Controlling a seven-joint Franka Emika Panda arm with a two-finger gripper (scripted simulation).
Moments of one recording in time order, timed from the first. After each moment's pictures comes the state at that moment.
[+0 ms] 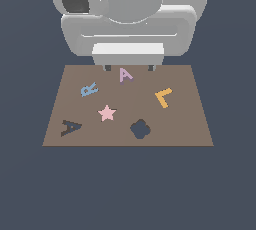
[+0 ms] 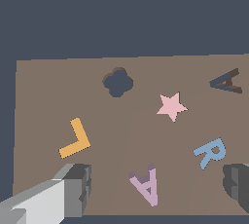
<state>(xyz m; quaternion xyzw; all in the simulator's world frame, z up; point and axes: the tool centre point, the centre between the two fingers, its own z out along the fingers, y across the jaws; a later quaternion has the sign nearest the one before) 0.010 0.003 0.193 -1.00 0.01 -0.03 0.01</state>
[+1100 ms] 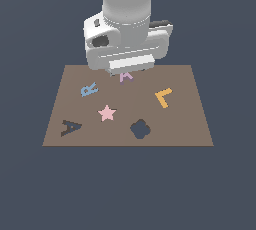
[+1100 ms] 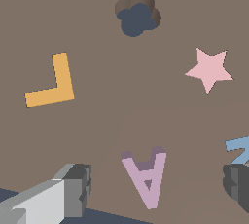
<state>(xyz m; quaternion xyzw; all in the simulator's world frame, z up) -0.052 0.000 0.108 -0.99 -0.11 -0.01 0.00</state>
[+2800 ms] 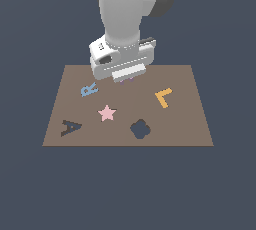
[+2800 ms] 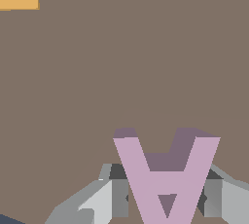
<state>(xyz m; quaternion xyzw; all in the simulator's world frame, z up) -0.091 -0.014 0.030 -0.98 -0.19 0.00 0.00</state>
